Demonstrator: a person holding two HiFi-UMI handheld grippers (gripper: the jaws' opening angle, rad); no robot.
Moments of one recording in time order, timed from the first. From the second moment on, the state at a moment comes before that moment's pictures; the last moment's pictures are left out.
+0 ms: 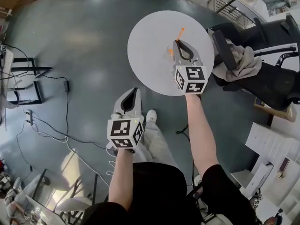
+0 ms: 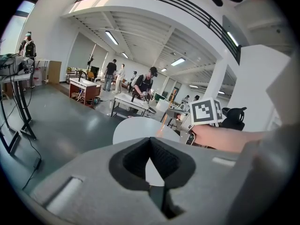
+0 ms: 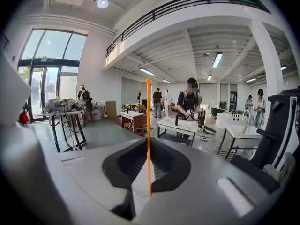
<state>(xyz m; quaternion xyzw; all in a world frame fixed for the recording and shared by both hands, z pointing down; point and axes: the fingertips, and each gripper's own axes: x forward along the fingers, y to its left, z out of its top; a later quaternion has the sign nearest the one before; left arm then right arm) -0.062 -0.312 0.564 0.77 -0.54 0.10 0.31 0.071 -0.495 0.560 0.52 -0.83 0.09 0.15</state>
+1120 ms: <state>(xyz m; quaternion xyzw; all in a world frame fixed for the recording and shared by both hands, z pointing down) -0.024 -0.321 0.417 0.85 -0.49 0.01 0.19 0.091 -0.359 0.371 0.57 -0.82 0.01 0.07</state>
